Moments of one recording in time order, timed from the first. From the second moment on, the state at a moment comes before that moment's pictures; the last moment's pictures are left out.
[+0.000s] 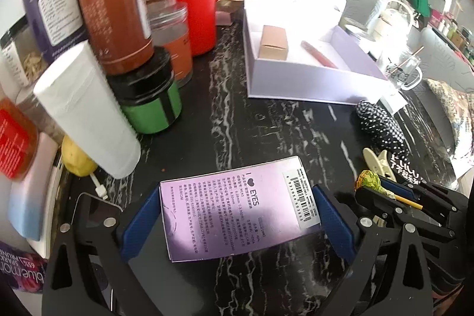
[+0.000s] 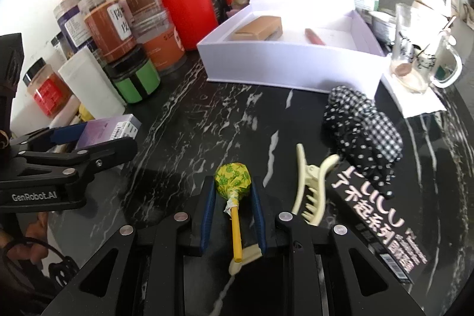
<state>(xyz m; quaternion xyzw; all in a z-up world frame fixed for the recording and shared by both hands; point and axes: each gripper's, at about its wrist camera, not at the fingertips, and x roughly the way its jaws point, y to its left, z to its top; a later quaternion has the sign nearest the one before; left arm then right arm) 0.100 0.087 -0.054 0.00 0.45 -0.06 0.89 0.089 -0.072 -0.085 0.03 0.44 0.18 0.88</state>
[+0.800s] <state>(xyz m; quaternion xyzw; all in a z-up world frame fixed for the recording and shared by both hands) 0.112 0.016 -0.027 0.03 0.43 -0.14 0.89 0.066 -0.118 -0.045 0.02 0.41 0.11 0.91</state>
